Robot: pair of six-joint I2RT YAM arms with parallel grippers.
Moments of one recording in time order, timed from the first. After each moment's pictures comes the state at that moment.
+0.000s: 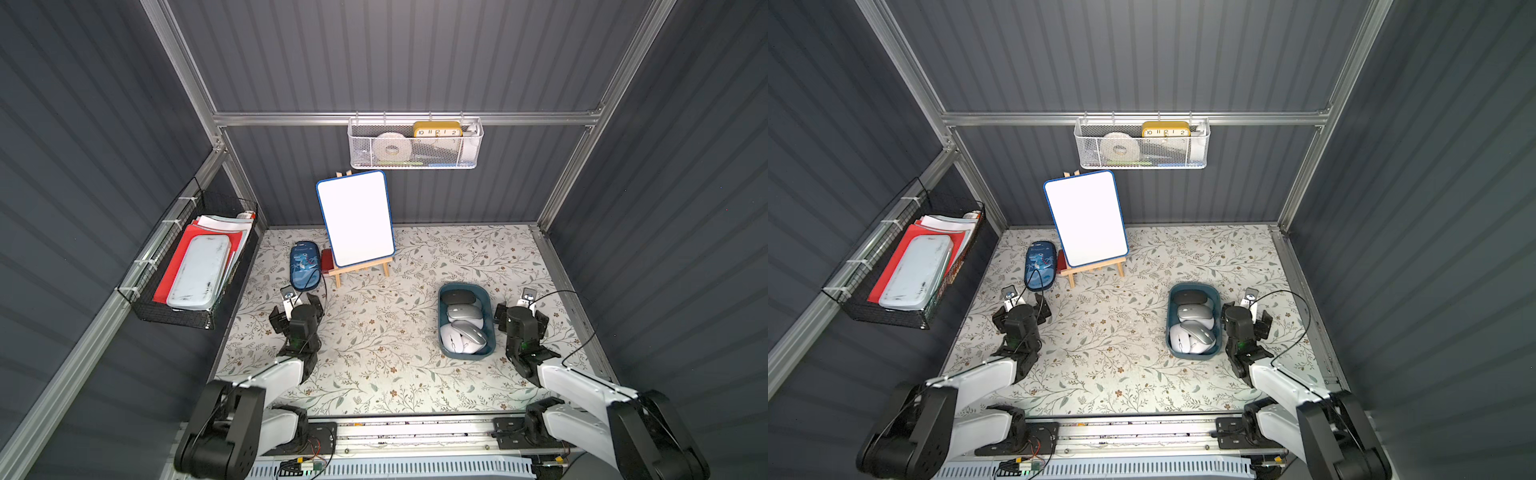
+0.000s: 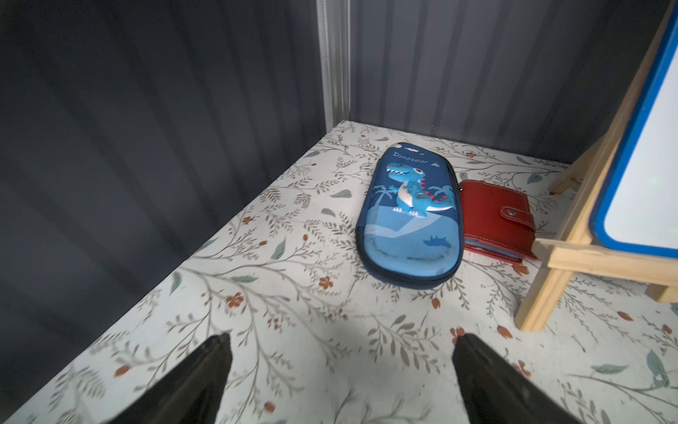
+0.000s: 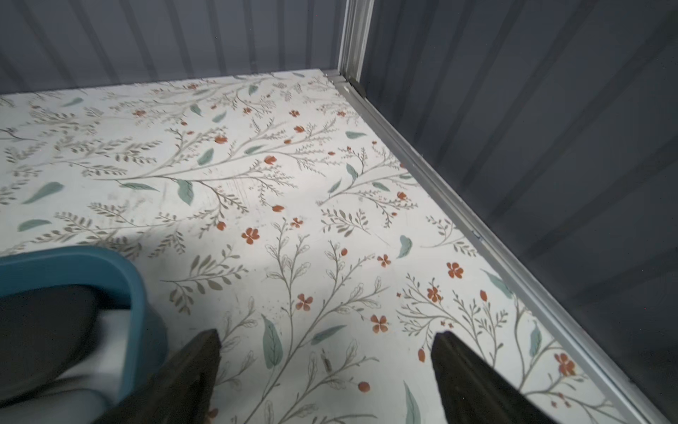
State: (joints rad) left arm -0.18 1.32 0.30 0.72 -0.54 -0.11; right arm 0.24 1.15 0.24 0.44 0.66 0.22
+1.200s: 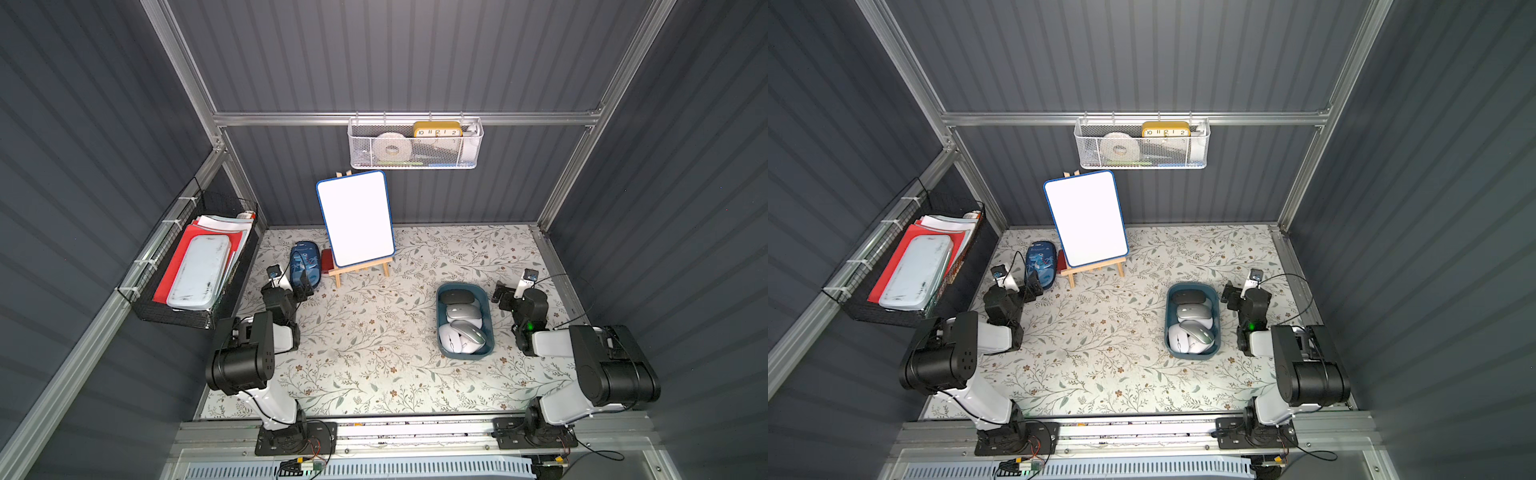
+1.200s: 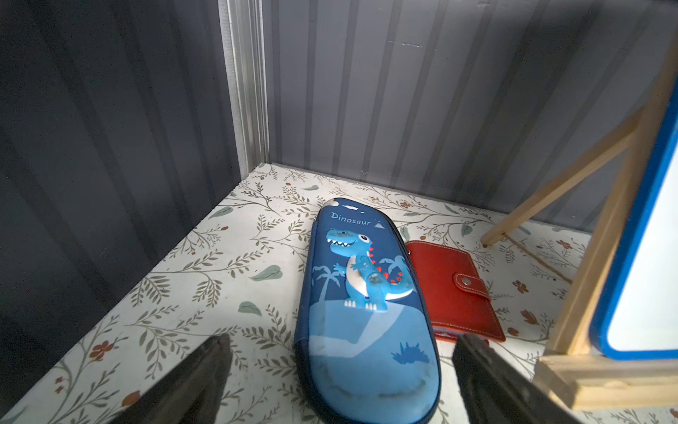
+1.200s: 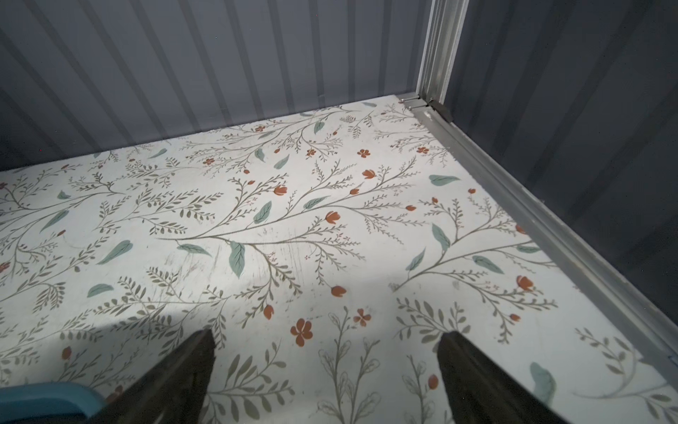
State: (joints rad) left arm 0.13 1.71 0.48 1.07 0.06 -0.09; right arm -0.02 1.55 0.38 0.82 0.14 0.13
